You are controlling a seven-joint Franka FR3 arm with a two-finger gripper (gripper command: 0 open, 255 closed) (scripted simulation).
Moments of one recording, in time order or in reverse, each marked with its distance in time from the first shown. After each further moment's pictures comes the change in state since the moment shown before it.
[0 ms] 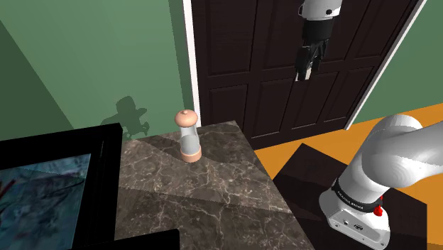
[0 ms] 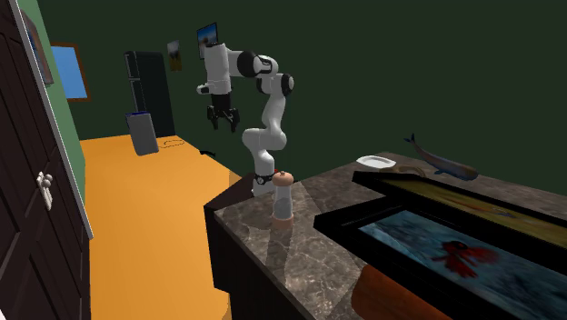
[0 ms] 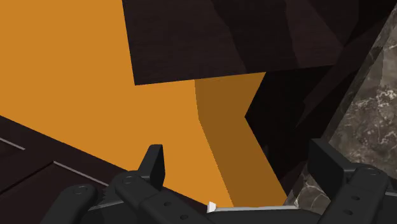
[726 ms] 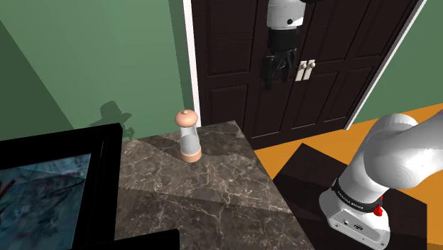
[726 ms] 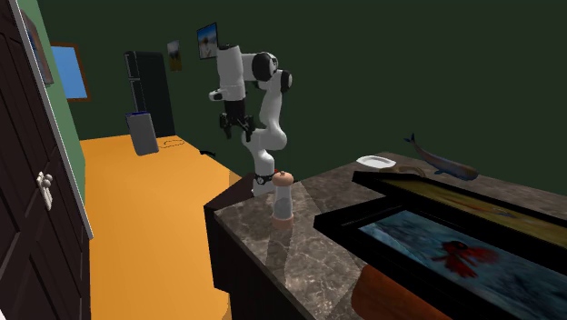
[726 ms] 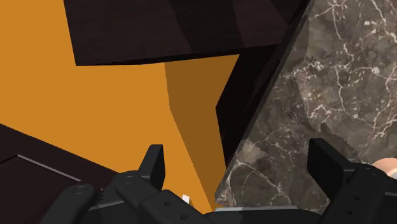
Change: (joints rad) arm 0.068 0.155 0.143 0.054 0.143 0.107 0.174
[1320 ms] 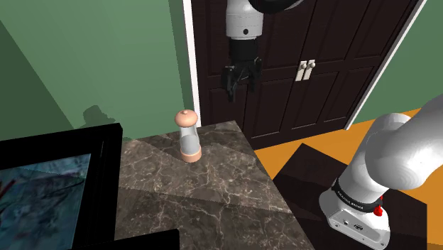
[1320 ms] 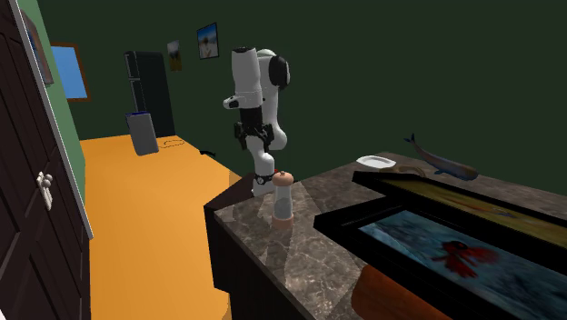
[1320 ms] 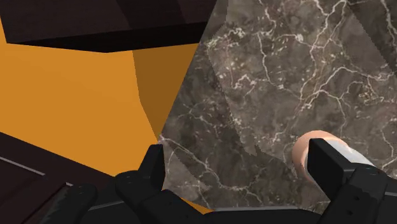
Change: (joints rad) arm 0.052 0.222 0.132 0.138 0.086 0.112 0.163
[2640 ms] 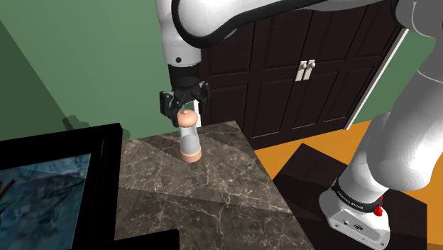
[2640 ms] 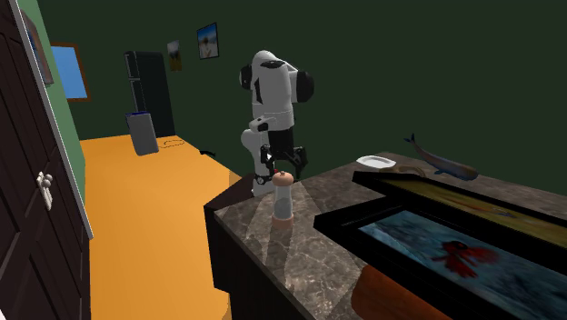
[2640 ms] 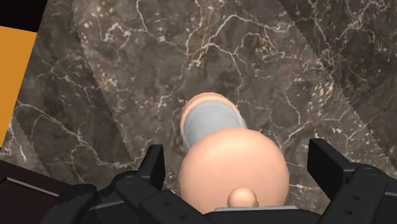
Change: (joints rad) arm 0.074 0.397 0.153 0.271 -0.023 0.170 0.230
